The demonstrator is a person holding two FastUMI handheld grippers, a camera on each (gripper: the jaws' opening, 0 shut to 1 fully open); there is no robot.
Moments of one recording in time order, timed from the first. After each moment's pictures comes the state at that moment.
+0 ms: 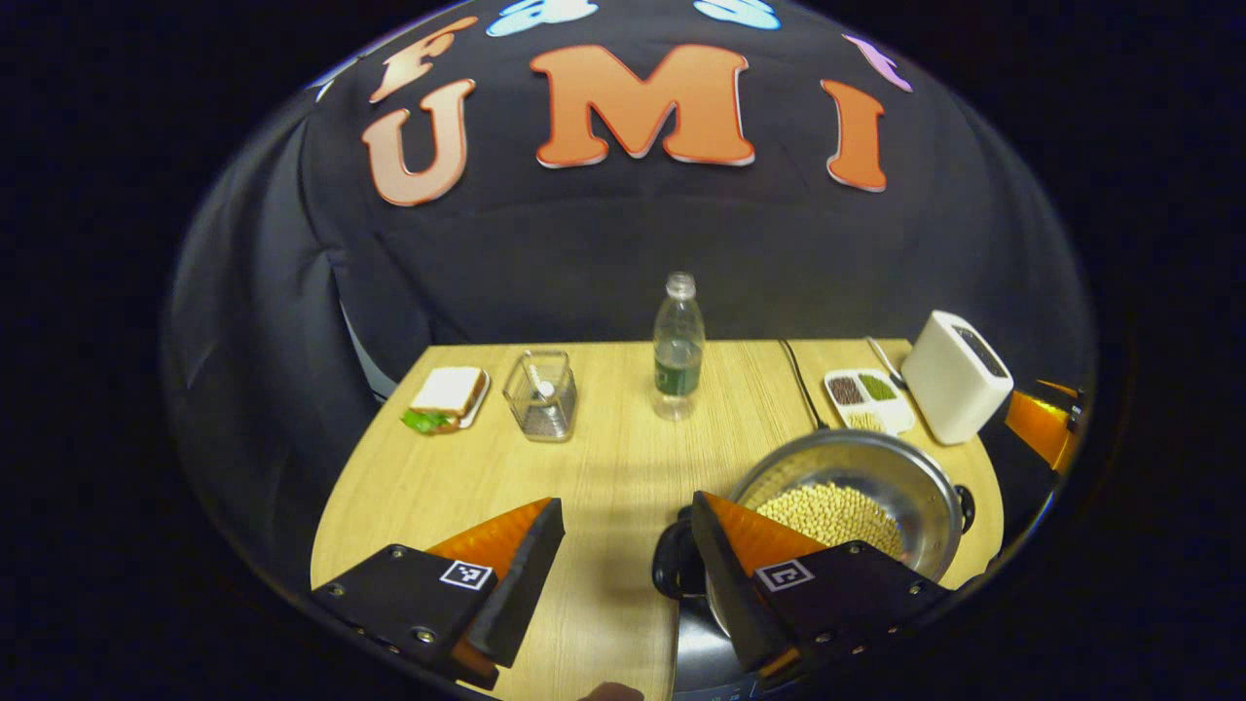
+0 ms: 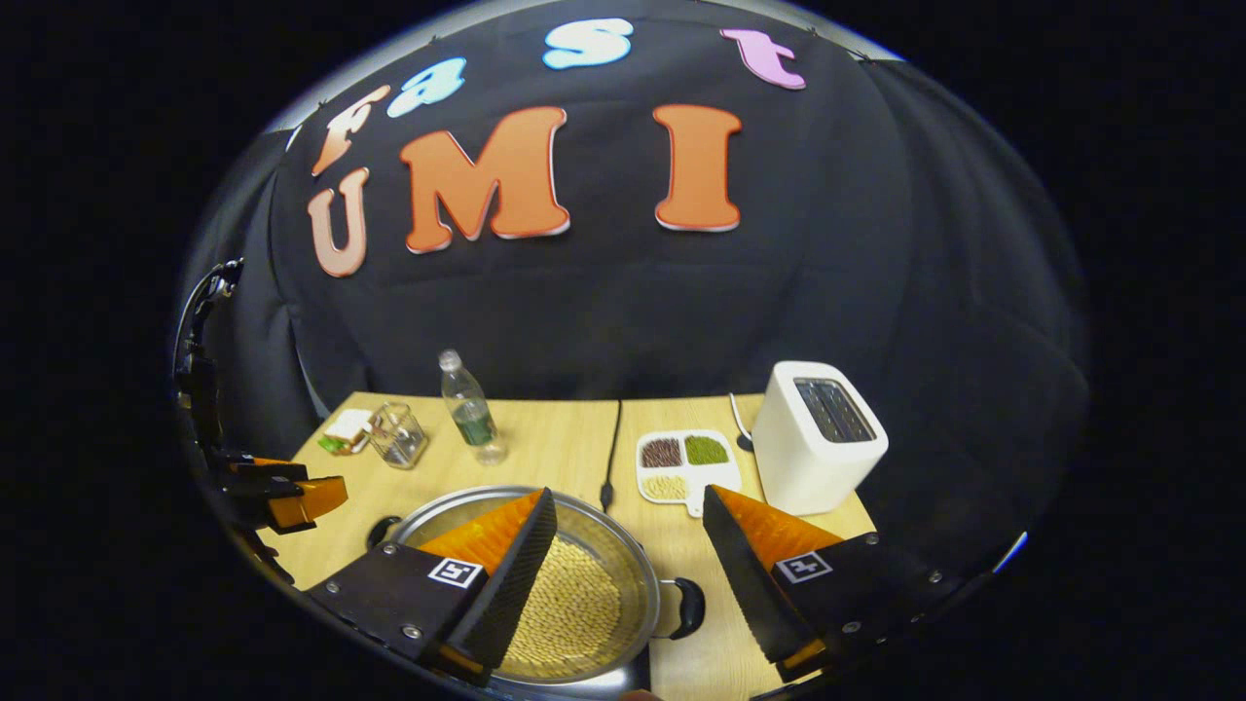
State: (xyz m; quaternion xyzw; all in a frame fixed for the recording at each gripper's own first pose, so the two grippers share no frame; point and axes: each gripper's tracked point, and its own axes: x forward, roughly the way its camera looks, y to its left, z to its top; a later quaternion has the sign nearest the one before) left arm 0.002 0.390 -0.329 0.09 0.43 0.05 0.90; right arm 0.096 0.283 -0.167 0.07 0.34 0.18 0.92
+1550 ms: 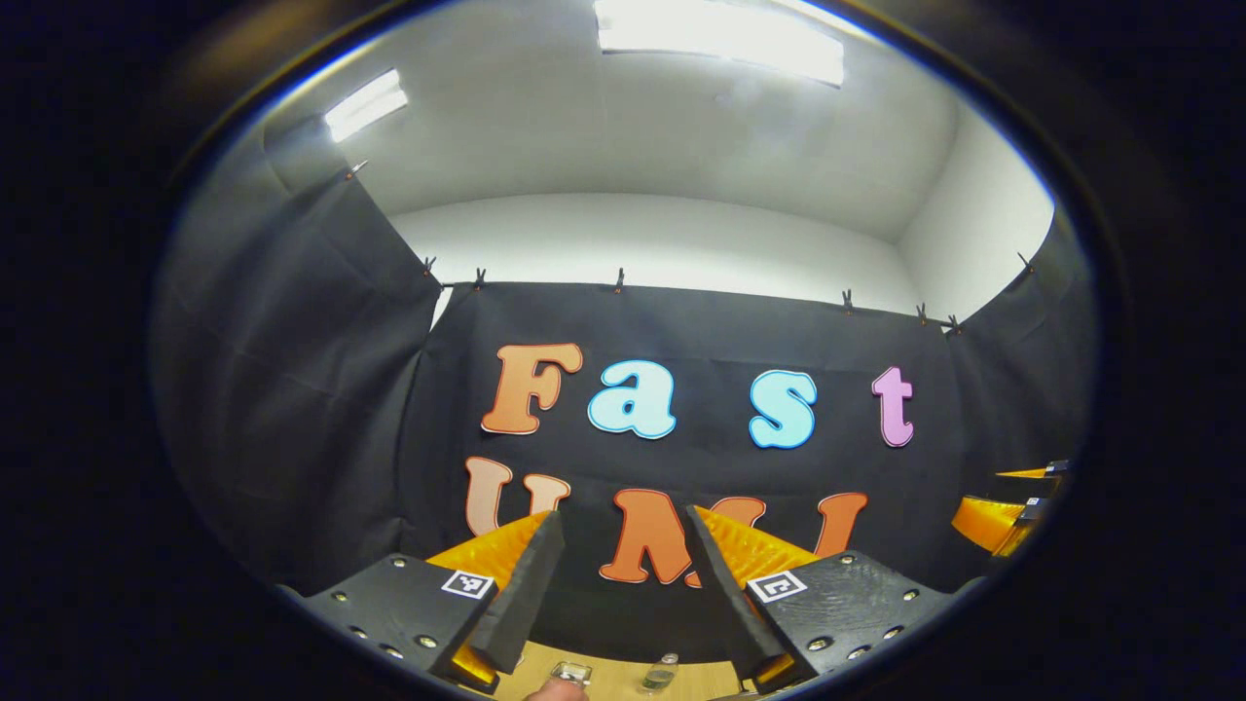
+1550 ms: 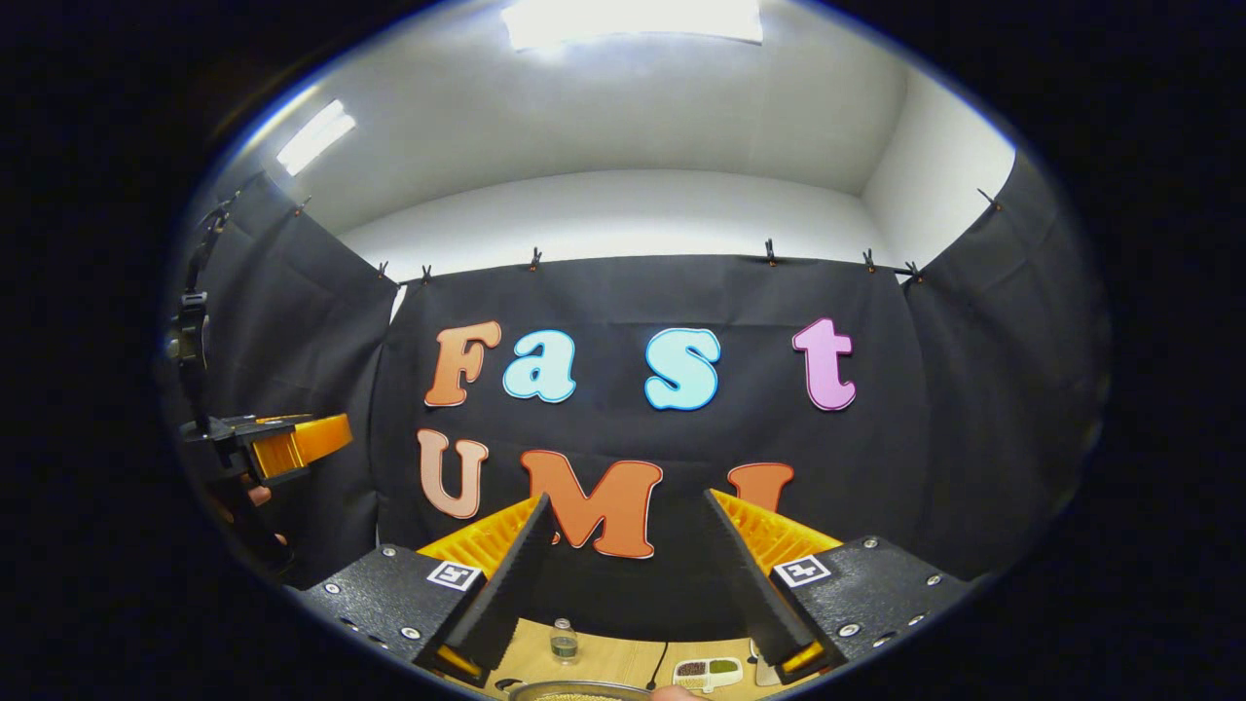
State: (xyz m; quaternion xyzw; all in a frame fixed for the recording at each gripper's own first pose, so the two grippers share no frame) left arm 0.049 0.390 0.152 0.02 -0.07 0.06 1.00; right arm 0.073 0.222 0.081 0.10 -0.04 0.22 0.97
